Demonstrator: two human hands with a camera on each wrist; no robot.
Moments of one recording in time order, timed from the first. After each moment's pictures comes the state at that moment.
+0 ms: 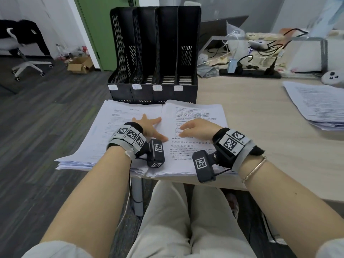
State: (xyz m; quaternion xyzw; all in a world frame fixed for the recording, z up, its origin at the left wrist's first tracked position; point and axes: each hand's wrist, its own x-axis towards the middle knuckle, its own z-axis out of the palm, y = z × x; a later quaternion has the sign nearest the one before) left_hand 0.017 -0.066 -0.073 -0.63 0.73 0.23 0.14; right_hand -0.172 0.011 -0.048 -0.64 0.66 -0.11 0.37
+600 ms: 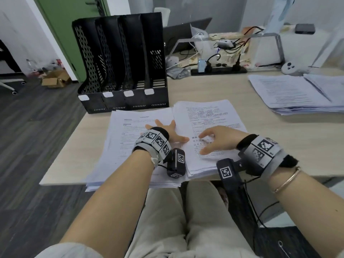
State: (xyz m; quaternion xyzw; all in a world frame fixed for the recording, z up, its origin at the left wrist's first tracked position) left_hand -0.115 -0.030 -0.085 -0.59 0.76 0.19 0.18; right_hand -0.277 0.085 -0.049 -0.63 0.71 -0.04 0.30
